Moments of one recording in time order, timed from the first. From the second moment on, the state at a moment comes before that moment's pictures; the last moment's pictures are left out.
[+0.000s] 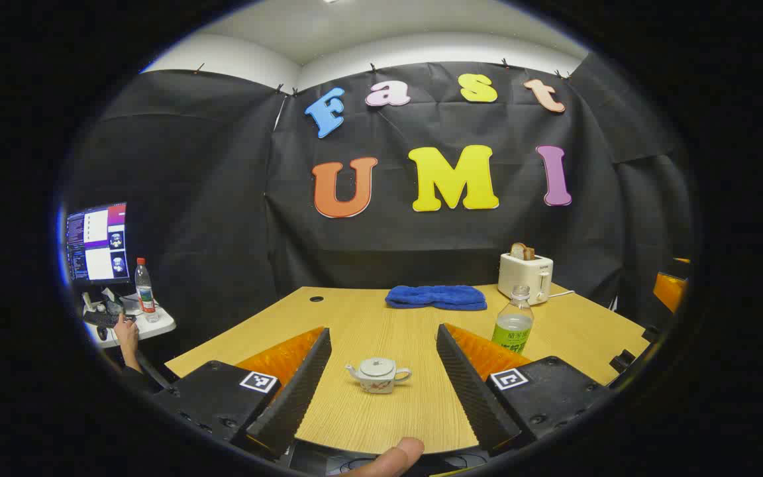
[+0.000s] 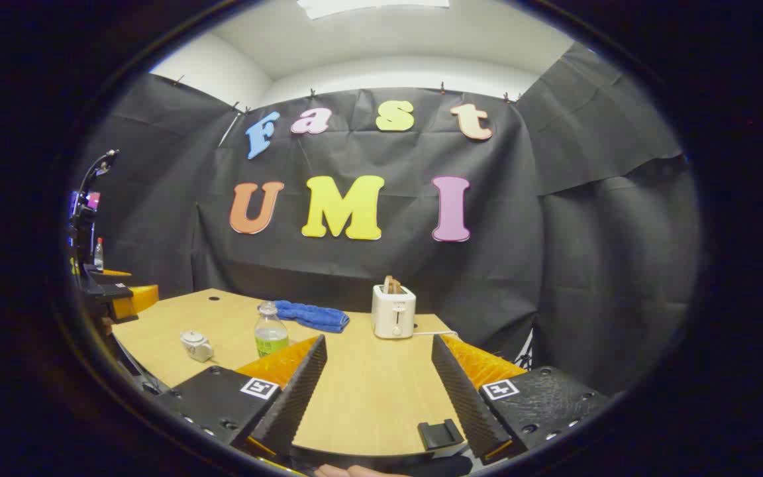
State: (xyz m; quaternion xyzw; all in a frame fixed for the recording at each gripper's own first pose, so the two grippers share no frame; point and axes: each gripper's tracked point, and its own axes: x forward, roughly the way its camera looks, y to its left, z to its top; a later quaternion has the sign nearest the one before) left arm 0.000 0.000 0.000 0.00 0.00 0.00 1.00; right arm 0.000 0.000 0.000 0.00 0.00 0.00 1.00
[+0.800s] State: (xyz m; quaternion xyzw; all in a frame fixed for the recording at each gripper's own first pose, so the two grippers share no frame) left arm 0.013 0.011 0.008 -0.01 -0.02 -0.02 1.00; right arm 0.003 0.000 -0.006 0.00 0.01 0.00 1.00
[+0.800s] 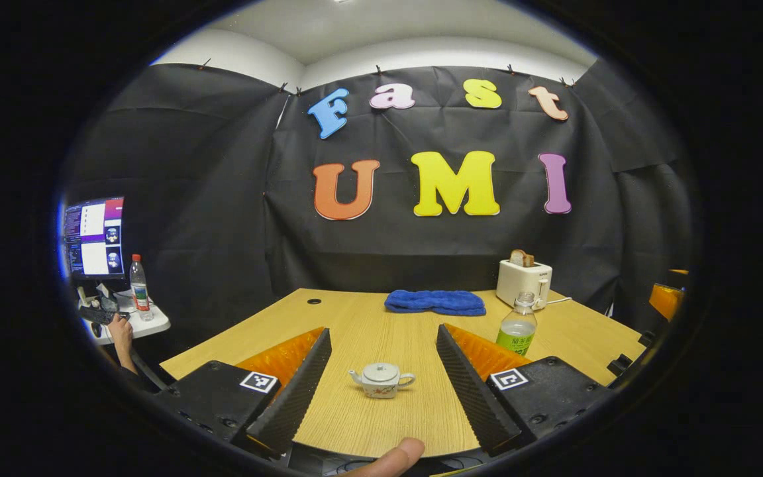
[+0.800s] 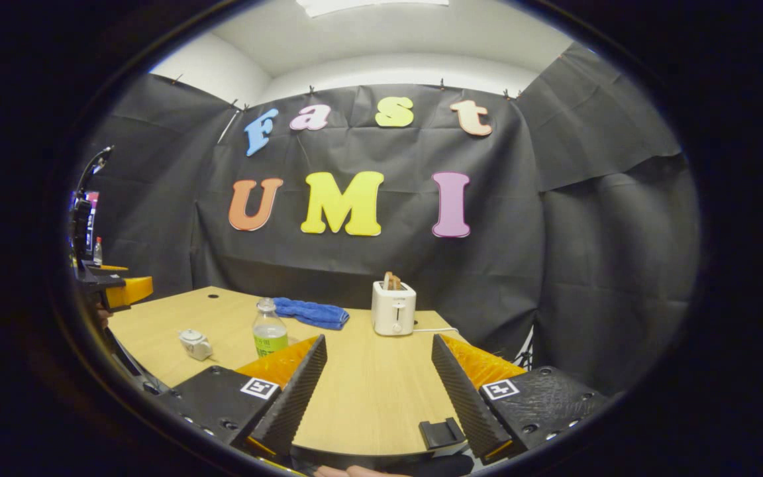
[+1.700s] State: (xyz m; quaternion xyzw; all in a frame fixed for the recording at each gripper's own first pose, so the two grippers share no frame) left arm 0.146 -0.008 -0.097 -0.01 0.02 -0.09 1.00; right arm 0.025 -0.010 -0.025 -0.01 0.04 -0.02 1.00
